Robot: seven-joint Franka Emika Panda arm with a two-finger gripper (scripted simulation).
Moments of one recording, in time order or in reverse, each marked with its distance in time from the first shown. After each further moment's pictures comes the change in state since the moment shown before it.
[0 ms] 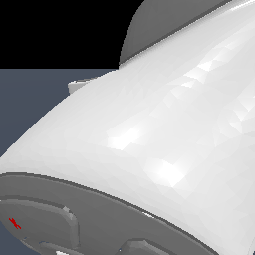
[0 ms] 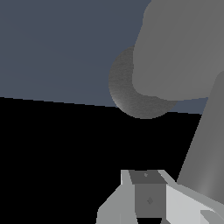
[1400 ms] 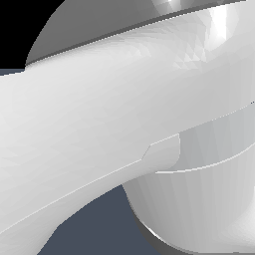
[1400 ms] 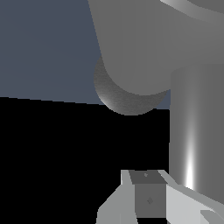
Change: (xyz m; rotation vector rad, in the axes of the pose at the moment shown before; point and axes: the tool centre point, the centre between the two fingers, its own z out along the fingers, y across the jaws) arm -0.007 0.050 0.000 0.039 -0.008 0.008
